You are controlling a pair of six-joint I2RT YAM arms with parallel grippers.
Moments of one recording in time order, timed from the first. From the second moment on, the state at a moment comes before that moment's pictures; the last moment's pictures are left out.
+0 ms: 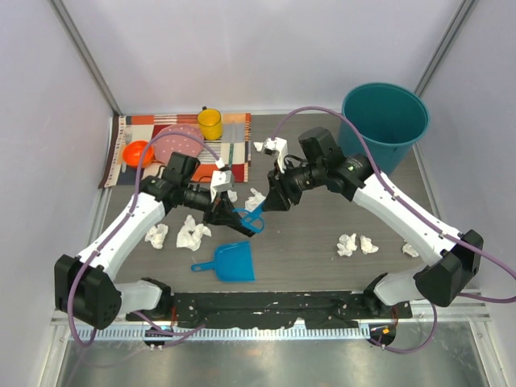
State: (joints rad) left arm -0.38 1.25 1.03 -0.75 1.13 0.66; right arm 0.68 1.39 1.39 -0.71 -0.67 -0.05
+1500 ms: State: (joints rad) left arm -0.38 1.26 1.04 -0.62 0.85 0.45; right arm 0.71 1.40 1.37 -0.62 -0.45 0.08
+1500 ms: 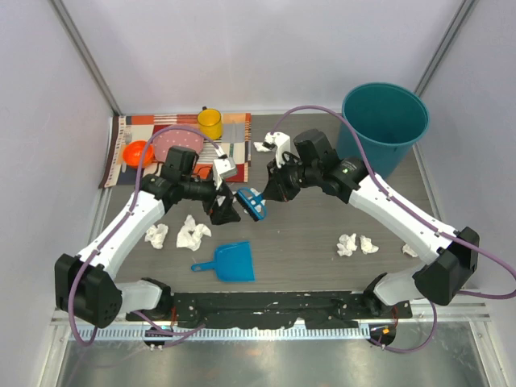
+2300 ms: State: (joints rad) left arm -0.61 1.12 0.74 -1.07 0.34 0.83; right arm 0.70 1.43 1.33 -0.60 -0.13 0.22
